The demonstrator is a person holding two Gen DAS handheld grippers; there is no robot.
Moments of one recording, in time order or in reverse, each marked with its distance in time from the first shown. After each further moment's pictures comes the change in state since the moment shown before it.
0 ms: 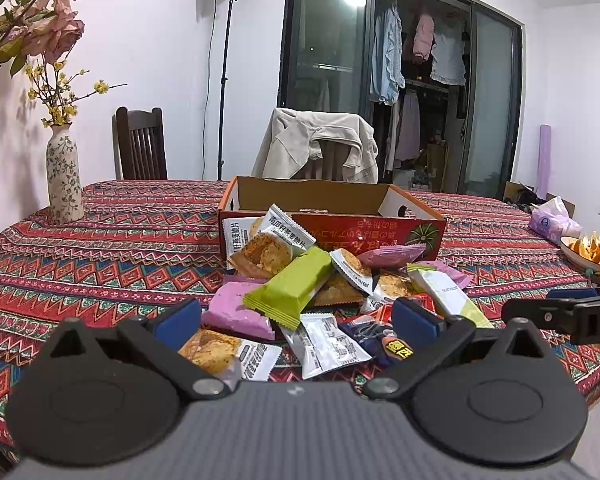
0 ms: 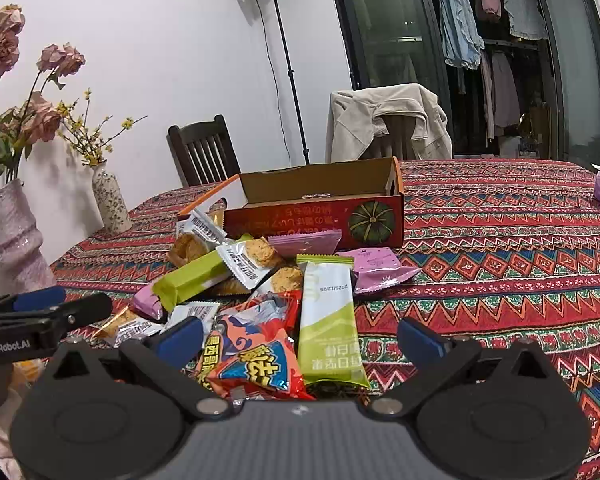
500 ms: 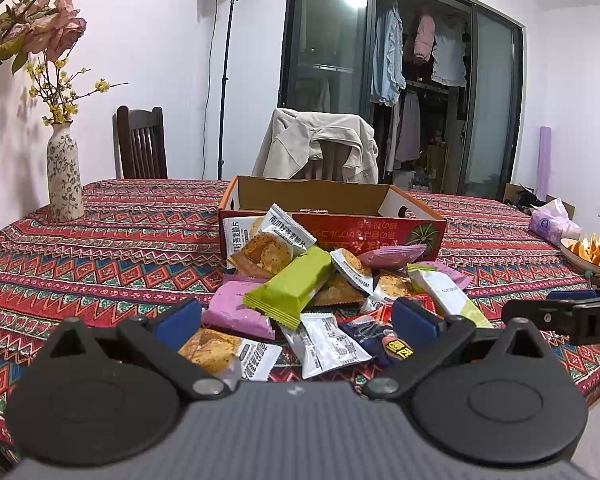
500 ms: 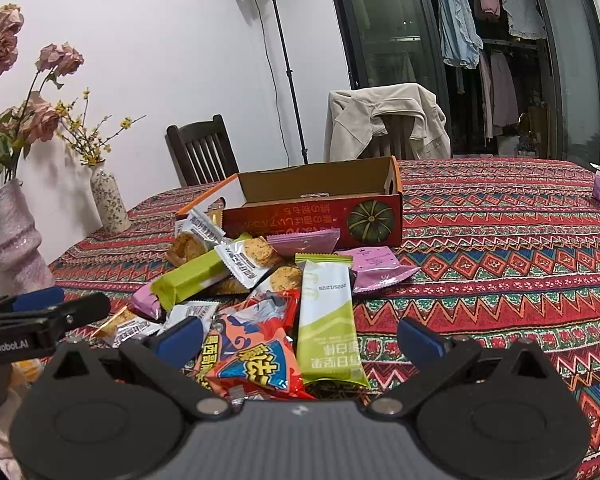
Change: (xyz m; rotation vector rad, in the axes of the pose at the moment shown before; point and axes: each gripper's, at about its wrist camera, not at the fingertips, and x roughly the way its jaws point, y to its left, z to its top) left arm -0.001 0.000 -0.001 -0.003 0.000 -0.002; right arm 0.000 0.001 0.000 0.000 0.002 -0.002
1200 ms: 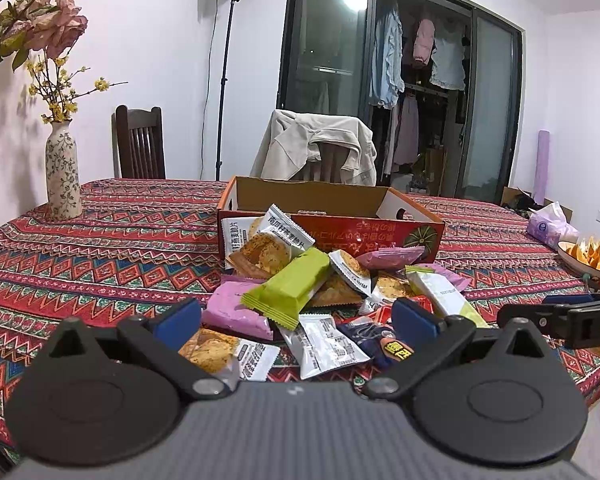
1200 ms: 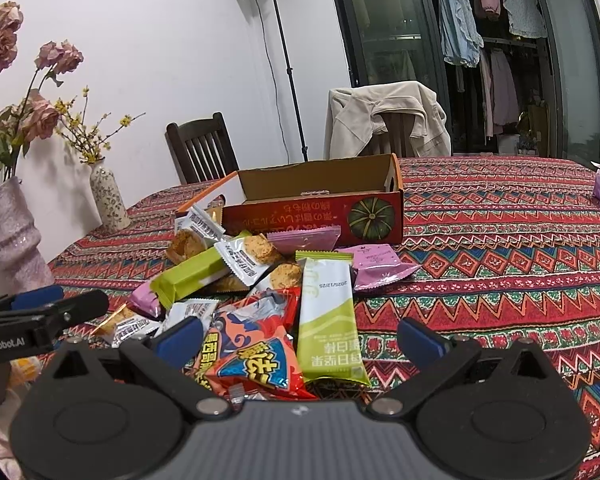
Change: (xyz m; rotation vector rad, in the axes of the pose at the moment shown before) left arm 0.001 0.001 0.000 -0.012 -0.006 -0.009; right arm 0.002 0.000 -0.001 0.001 0.008 -0.002
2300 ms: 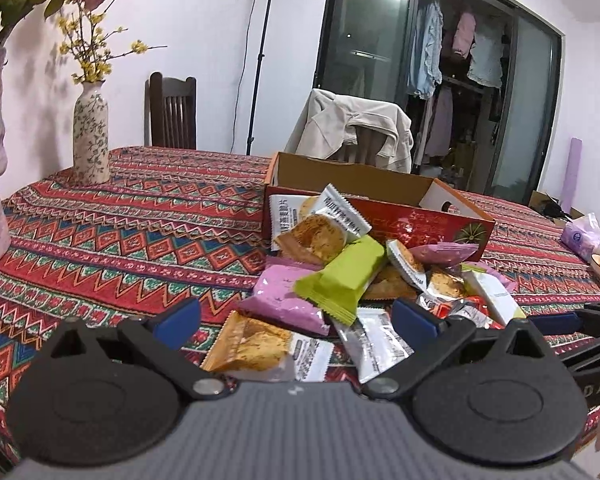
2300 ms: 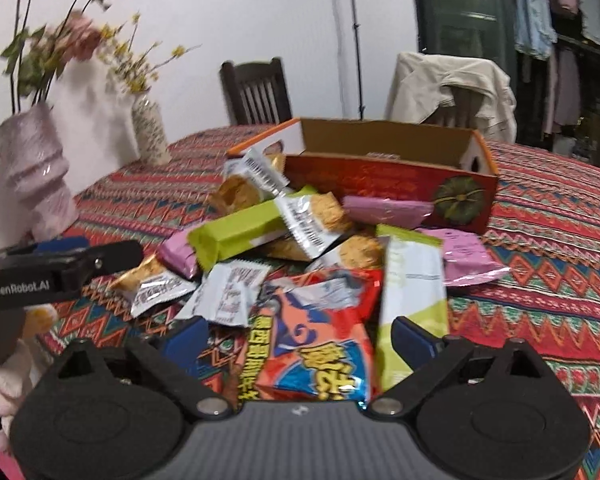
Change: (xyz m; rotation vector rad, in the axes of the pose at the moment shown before) left arm 0.028 0.040 -0.003 -0.093 0.065 0.075; right arm 0.064 0.049 0.010 -0.186 0.177 0.103
